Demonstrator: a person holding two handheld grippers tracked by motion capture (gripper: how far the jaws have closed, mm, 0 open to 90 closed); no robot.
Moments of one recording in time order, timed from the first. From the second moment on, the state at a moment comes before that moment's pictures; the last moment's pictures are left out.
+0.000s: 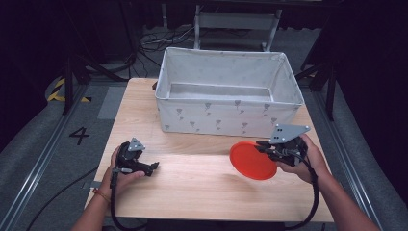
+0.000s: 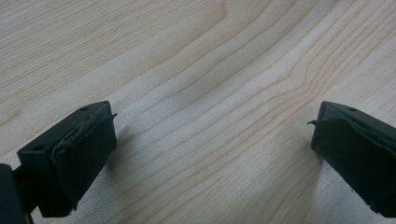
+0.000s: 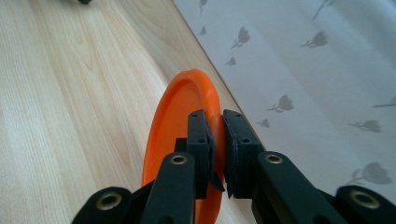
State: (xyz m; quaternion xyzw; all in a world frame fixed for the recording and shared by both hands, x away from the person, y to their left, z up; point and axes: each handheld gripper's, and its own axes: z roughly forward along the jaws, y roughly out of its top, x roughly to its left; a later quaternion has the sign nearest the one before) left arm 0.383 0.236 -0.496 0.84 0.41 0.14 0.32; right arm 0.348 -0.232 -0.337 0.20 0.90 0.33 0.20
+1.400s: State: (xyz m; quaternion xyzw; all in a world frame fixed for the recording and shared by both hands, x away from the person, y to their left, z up) left arm 0.382 0.235 -0.497 0.84 0.41 0.14 0.32; right arm 0.391 -0.283 -0.193 0.22 0.87 0.35 0.27
